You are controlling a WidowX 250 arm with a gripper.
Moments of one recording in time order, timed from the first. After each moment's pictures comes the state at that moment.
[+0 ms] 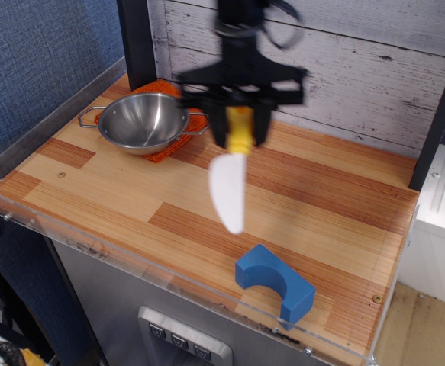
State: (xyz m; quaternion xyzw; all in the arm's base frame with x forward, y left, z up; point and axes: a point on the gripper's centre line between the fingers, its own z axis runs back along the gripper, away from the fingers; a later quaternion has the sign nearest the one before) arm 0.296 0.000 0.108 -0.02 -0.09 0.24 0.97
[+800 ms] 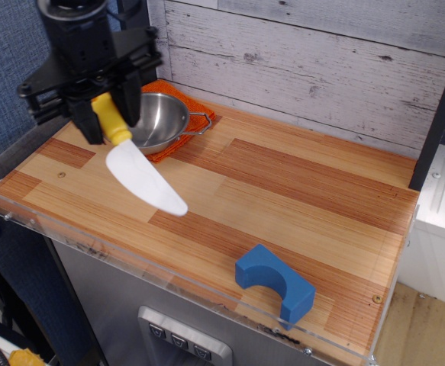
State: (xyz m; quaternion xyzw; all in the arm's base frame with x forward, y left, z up) arm 0.230 0.077 0.133 0.01 -0.13 0.57 0.81
